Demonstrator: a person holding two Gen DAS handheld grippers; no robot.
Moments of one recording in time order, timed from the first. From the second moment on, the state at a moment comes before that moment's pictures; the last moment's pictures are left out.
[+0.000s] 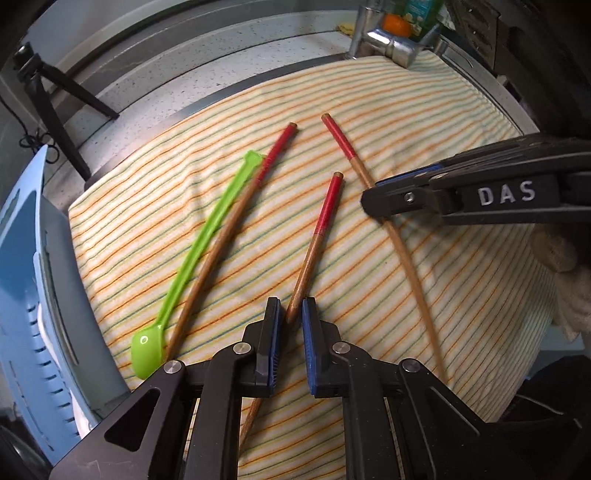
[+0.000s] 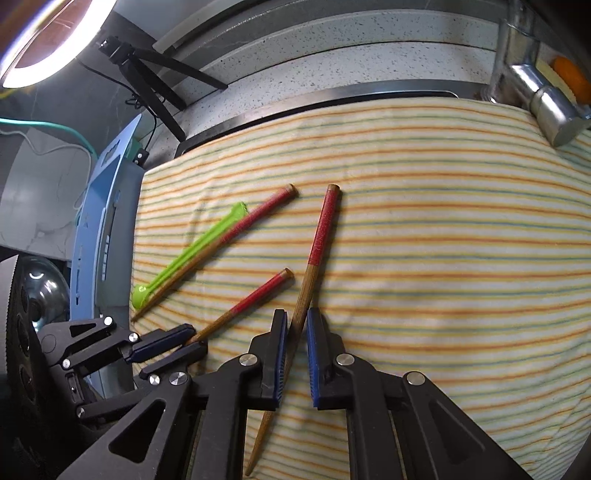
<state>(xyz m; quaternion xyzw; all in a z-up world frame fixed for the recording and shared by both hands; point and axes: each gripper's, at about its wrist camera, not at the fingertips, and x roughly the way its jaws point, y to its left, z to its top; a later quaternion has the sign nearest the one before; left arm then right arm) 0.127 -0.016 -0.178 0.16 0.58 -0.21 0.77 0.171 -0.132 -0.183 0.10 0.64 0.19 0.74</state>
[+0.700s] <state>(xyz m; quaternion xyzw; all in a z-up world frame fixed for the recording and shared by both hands) 0.092 0.010 -0.172 -0.08 0.55 -0.19 0.81 0.132 -0.176 -0.172 0.15 0.60 0.19 0.76</state>
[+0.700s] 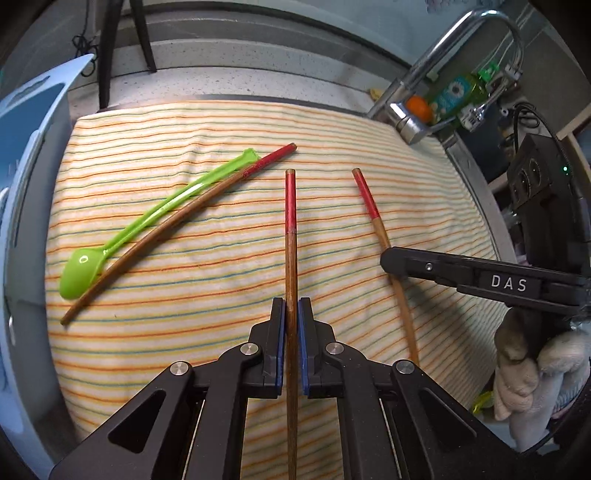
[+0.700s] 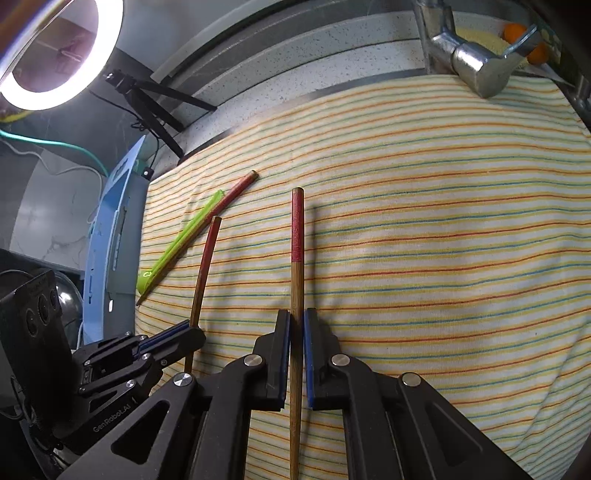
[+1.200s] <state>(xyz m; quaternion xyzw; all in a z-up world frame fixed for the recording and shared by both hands) 0.080 0.082 -0.106 -0.13 0.48 -0.15 0.86 0.129 -0.129 -0.102 0.15 0.55 0.26 0.78</state>
